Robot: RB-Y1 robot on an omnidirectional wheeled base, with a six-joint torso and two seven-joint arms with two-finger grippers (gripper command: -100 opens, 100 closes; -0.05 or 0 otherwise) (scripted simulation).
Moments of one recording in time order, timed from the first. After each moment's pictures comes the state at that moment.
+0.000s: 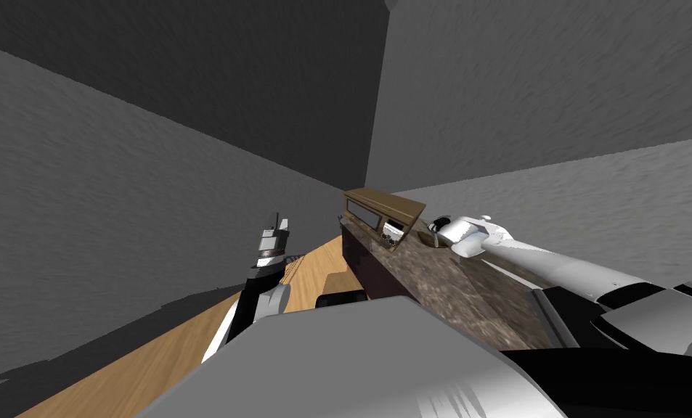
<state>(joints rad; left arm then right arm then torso) 0.49 0.01 -0.07 -2.32 -0.08 -0.40 -0.14 -0.02 -1.43 0.22 -1.47 -0.54 0.91 0.19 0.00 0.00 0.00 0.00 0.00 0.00</state>
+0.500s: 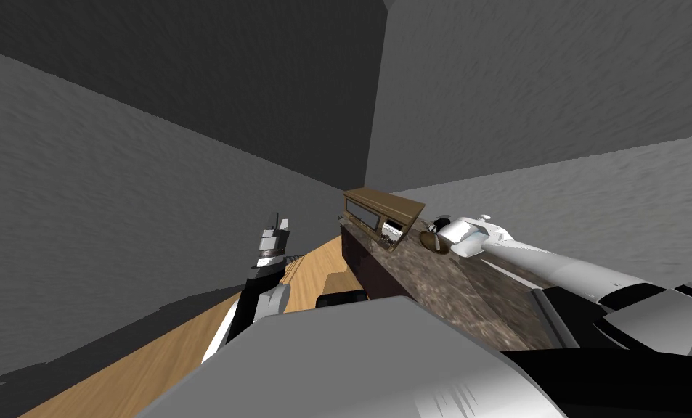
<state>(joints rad) 0.49 0.01 -0.07 -2.32 -0.08 -0.40 -0.14 -0.01 -1.43 0.22 -1.47 -0.56 0.93 0.18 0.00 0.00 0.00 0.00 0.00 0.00</state>
